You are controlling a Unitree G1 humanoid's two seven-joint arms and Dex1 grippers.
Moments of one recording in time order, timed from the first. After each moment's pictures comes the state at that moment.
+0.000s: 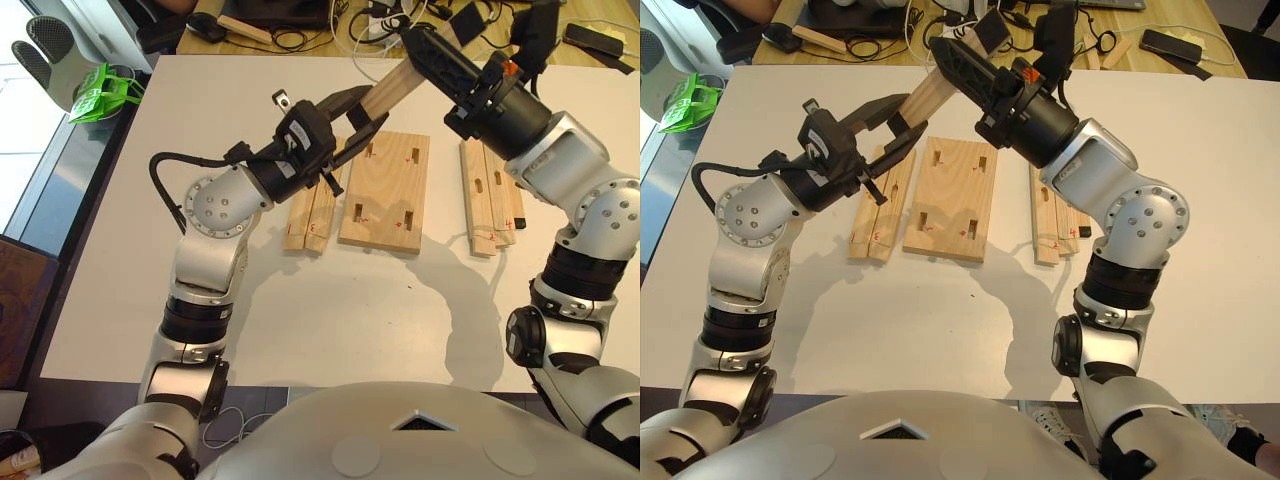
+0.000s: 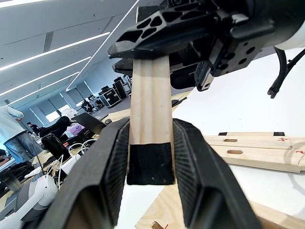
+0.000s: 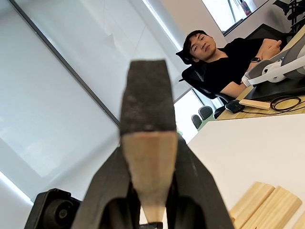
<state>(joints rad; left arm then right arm) -0.27 0.38 -0.16 -0.31 -0.12 0.05 -0.63 -0.53 -0.18 -0.22 -0.23 1.27 0.98 0.14</state>
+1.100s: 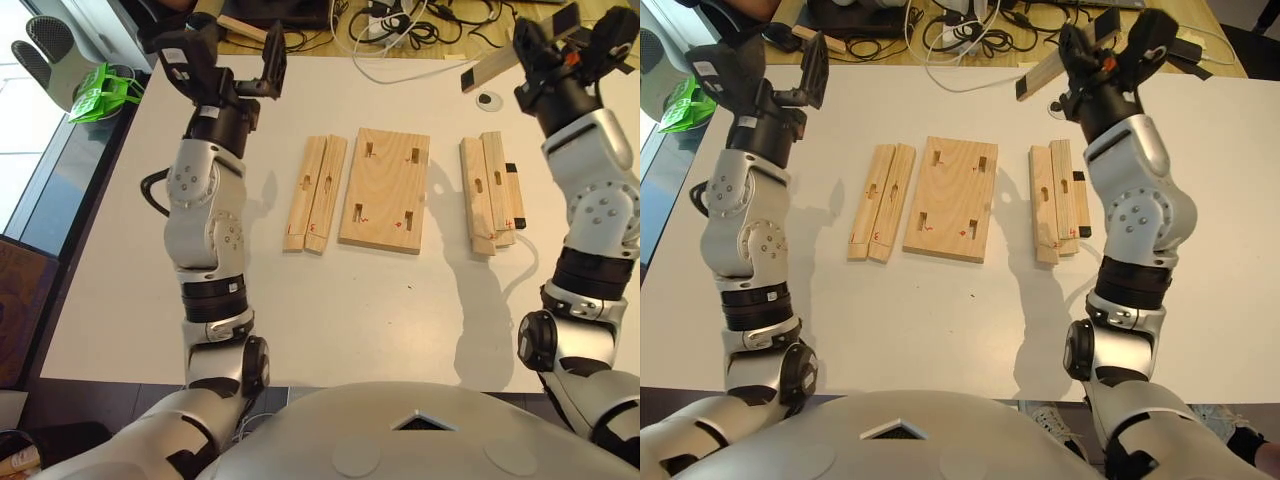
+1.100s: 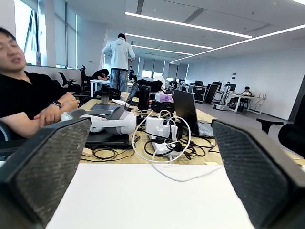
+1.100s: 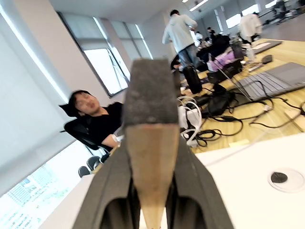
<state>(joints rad) -0.36 0.08 0.19 -0.18 -0.36 0.35 -0.12 -0.47 -0.24 -0.18 -0.12 0.68 0.60 -0.03</state>
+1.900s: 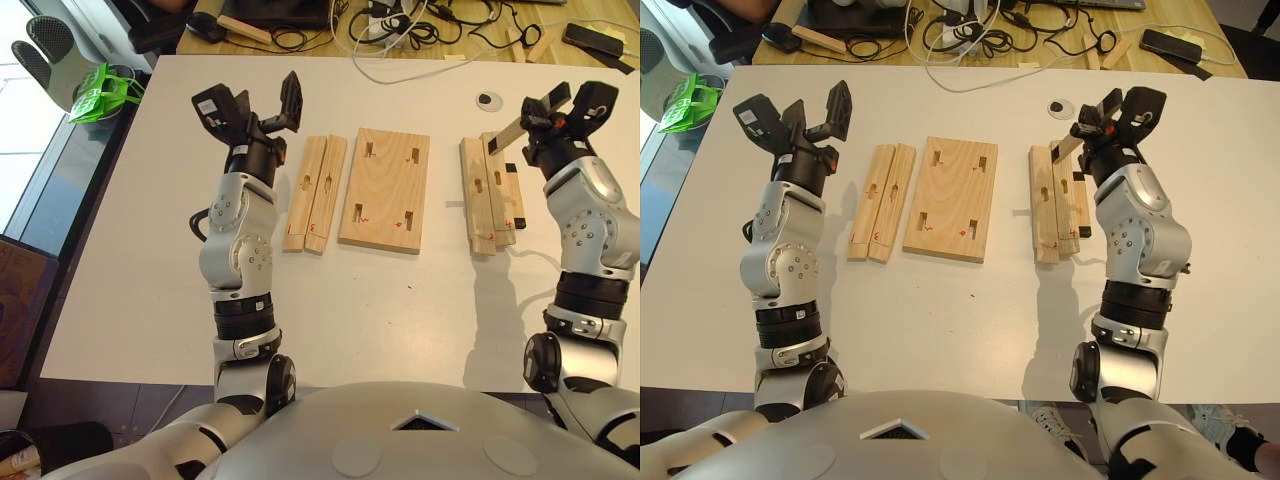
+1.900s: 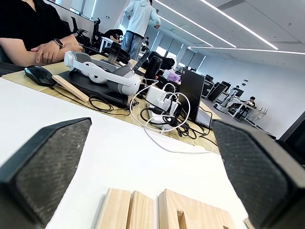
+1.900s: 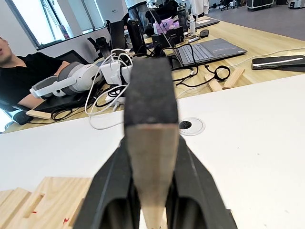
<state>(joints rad) -0.26 -0.02 0.17 -0.17 -0.40 0.38 -0.02 -0.35 -0.28 -0.25 -0.02 0.44 0.62 0.08</state>
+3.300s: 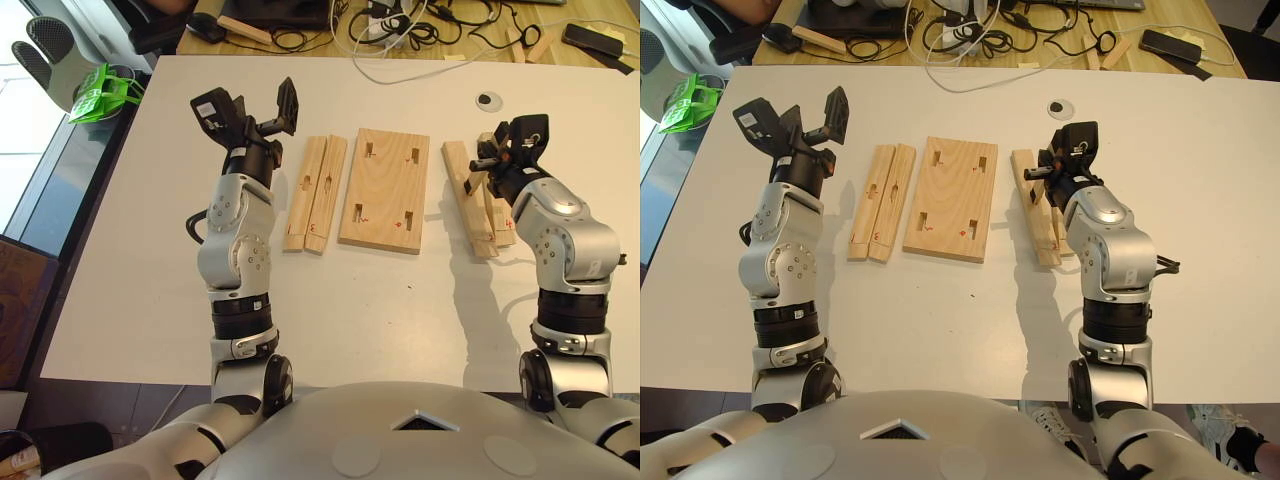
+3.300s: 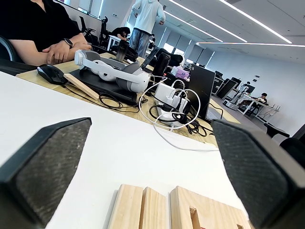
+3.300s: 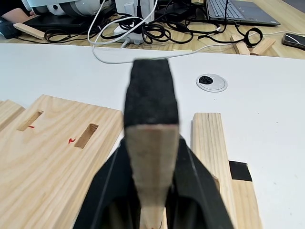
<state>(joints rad) -0.26 0.00 0.17 -0.16 -0.38 0.38 0.00 -0.29 -0.26 -0.06 -0.19 0.24 0.86 0.10</state>
